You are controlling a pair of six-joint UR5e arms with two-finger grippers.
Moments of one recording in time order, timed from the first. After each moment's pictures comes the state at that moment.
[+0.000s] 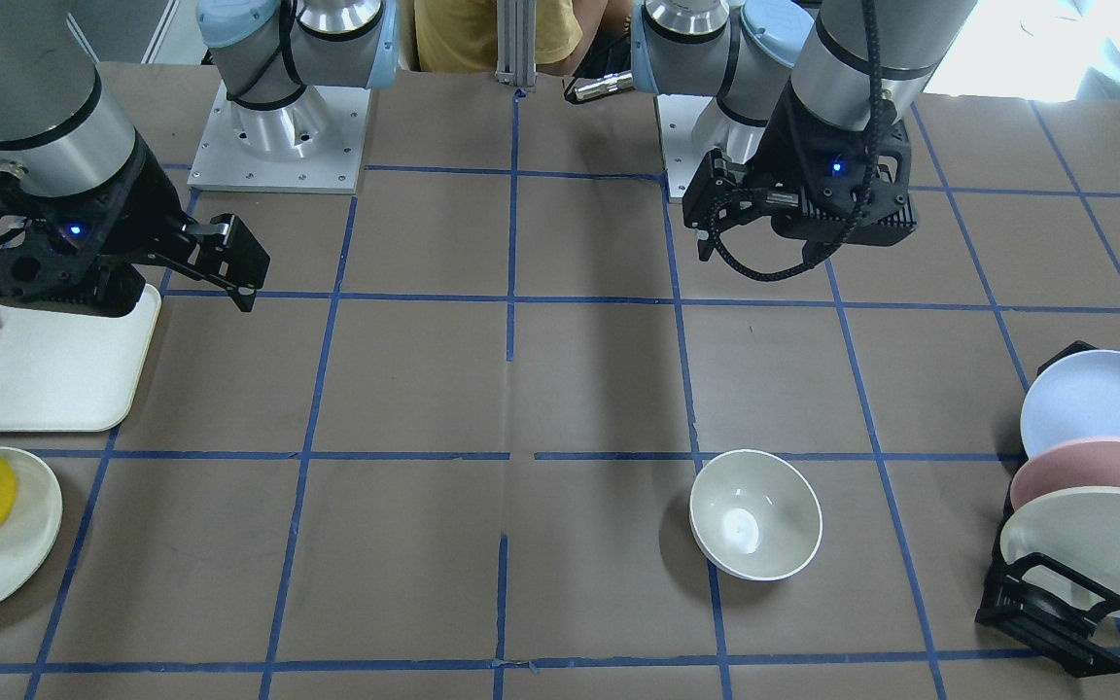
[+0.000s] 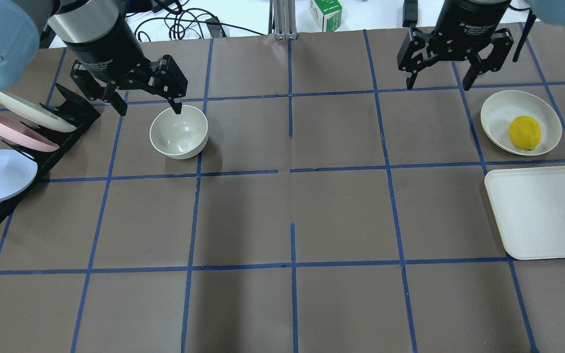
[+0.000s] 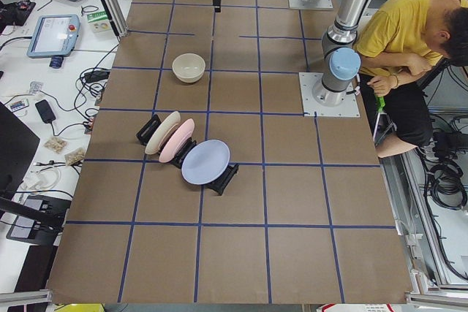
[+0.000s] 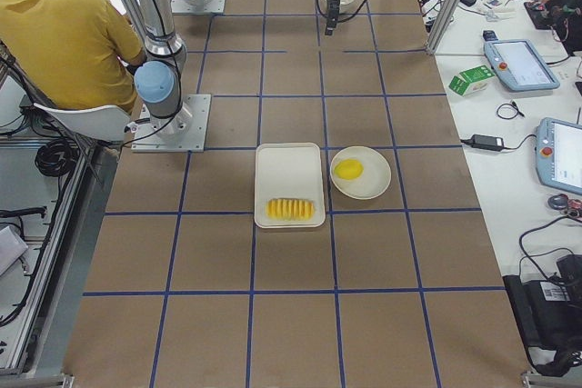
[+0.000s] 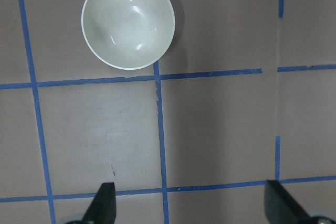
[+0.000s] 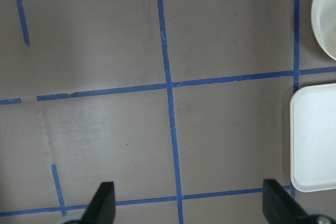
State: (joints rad) left arm -1.61 -1.62 -1.47 -1.63 1.54 0.00; right arm 1.55 -1.42 1.39 -1.48 -1.57 0.06
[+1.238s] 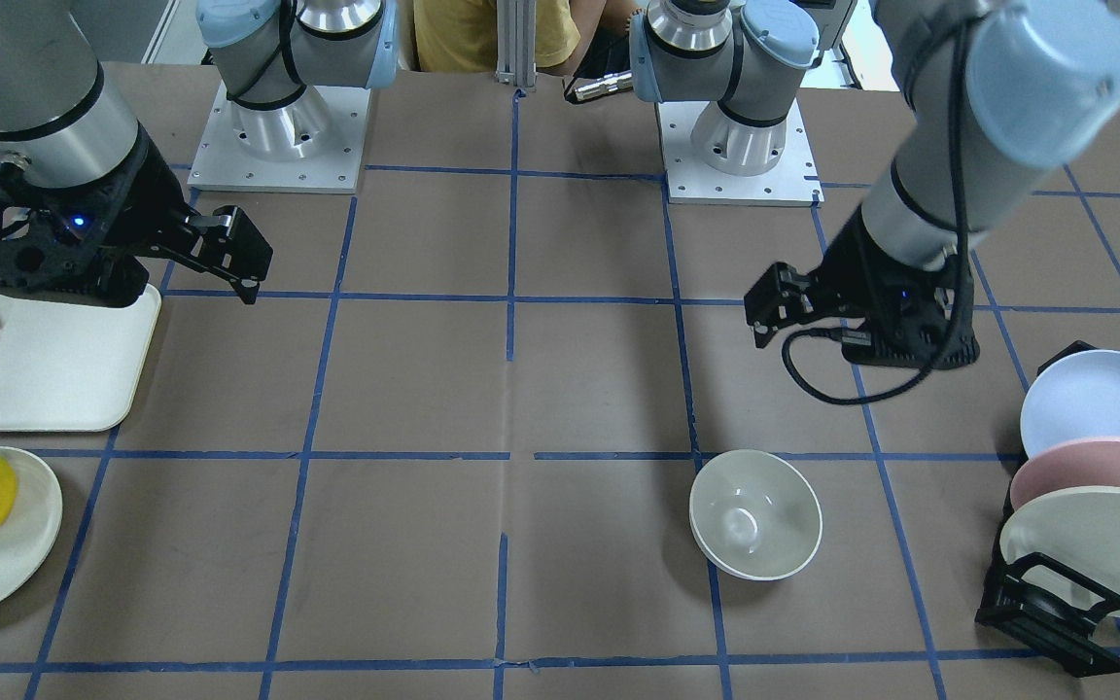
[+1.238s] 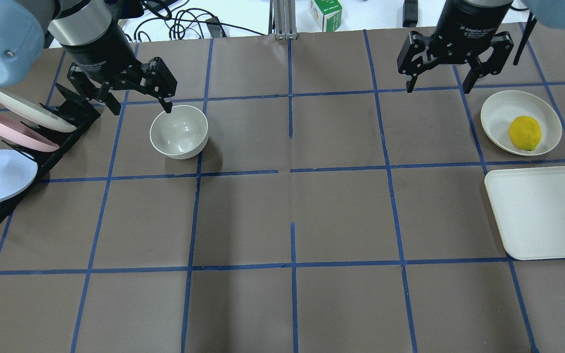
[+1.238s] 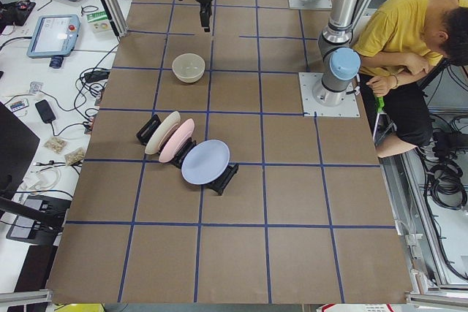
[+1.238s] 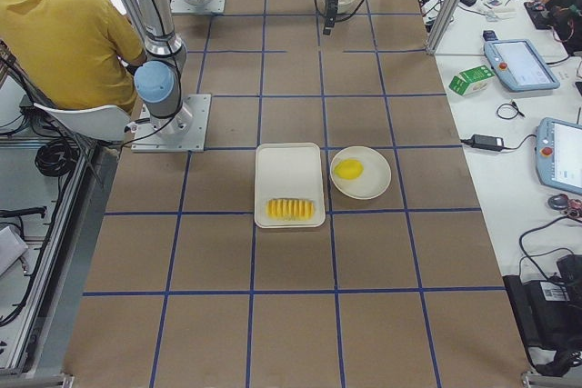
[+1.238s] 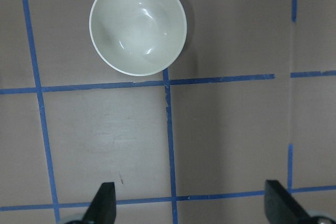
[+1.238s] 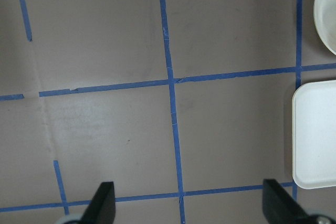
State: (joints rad) left arm -1.47 -1.78 -1.49 -1.50 1.54 0.14; right arm 1.55 -1.43 1.40 -1.47 -1.57 0.06
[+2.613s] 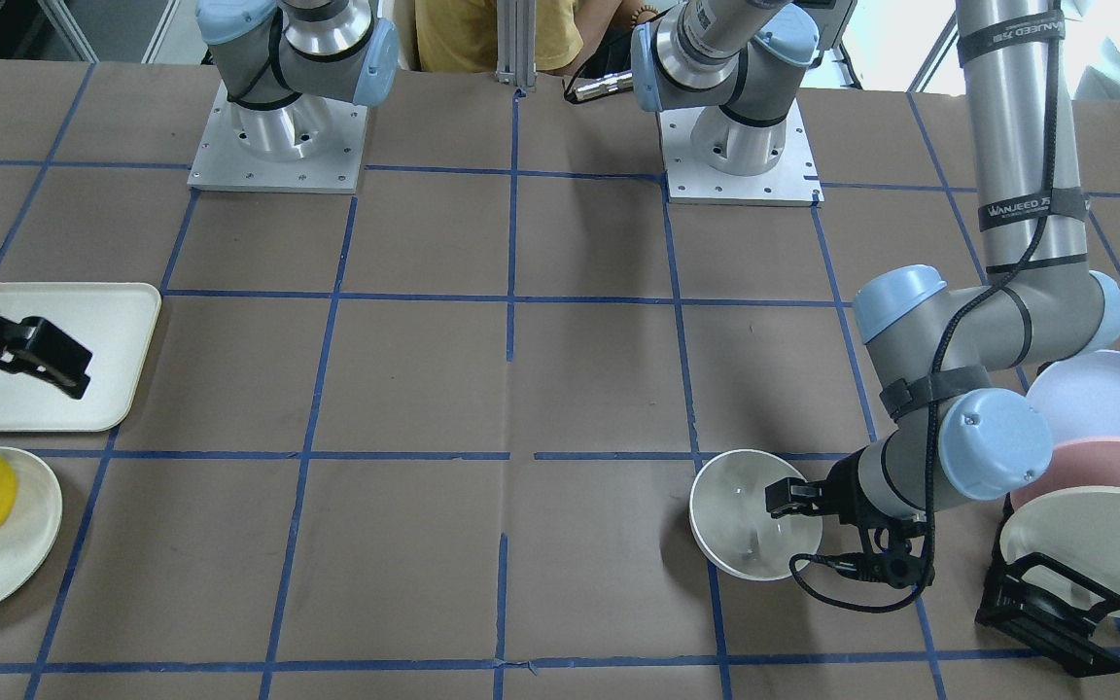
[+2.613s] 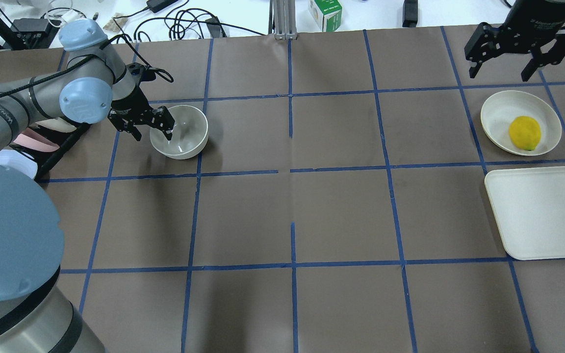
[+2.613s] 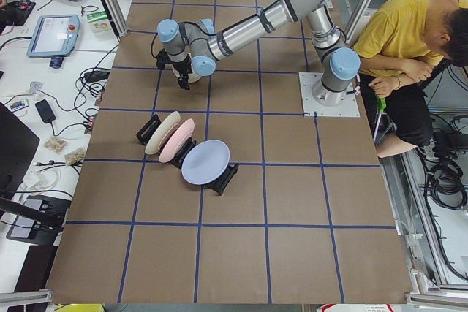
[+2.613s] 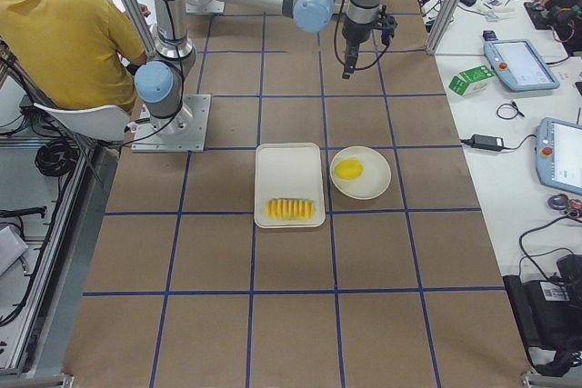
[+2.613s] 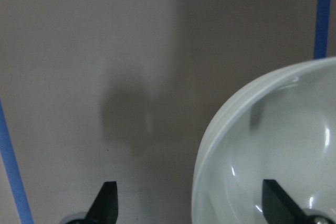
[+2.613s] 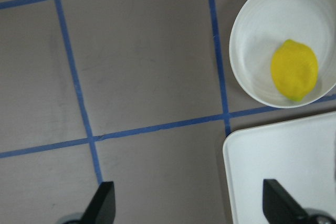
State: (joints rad) left arm -1.38 -2.13 -1.56 -1.14 1.53 0.26; right arm 1.30 -1.31 1.40 -1.65 -1.61 -0.12
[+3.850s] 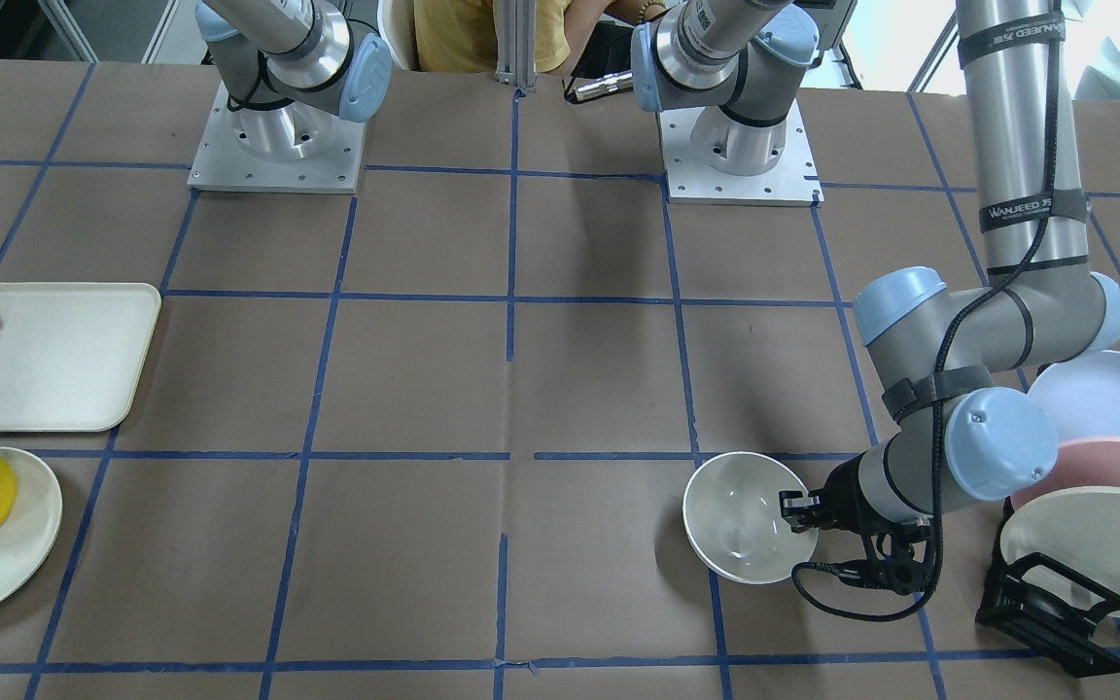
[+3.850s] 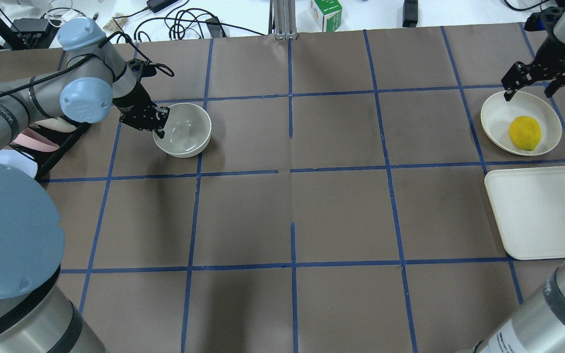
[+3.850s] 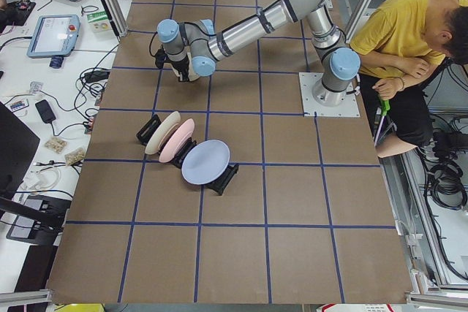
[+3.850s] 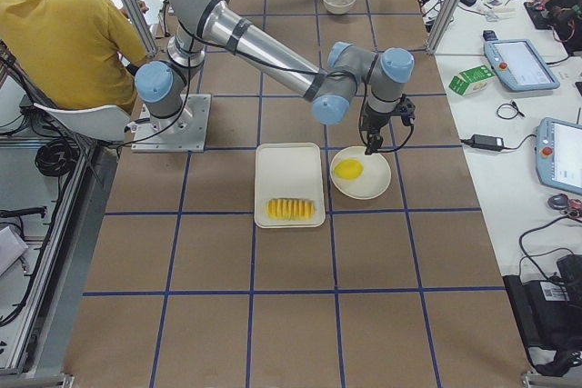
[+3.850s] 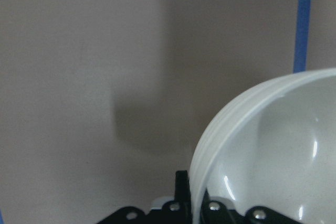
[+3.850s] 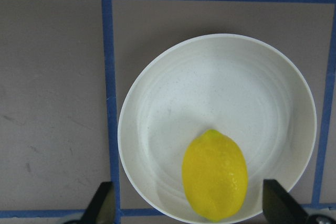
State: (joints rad) left arm -1.38 -2.13 -1.55 -1.12 1.48 0.23; right arm 1.13 -1.04 1.41 -1.92 -1.63 -0.46
